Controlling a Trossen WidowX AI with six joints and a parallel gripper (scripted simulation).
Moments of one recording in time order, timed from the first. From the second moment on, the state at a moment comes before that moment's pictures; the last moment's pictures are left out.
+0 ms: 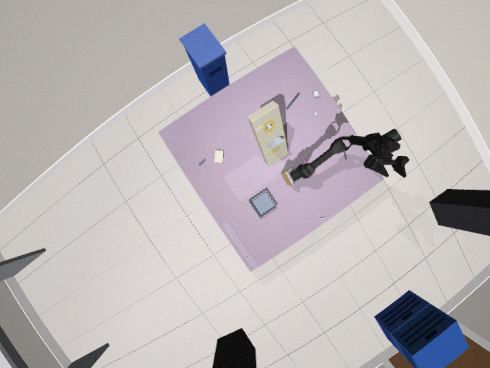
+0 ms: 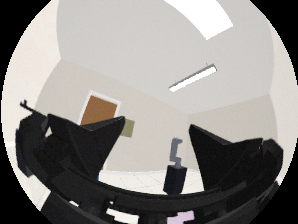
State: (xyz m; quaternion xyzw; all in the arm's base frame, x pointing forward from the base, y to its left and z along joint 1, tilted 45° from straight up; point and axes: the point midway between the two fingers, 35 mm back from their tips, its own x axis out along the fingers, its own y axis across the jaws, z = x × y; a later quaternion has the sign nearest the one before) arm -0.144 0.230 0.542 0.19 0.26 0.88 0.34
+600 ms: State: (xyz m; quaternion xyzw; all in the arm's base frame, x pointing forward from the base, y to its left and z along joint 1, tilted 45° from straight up) arm -0.037 0.351 0.411 0.12 0.30 0.70 0.64
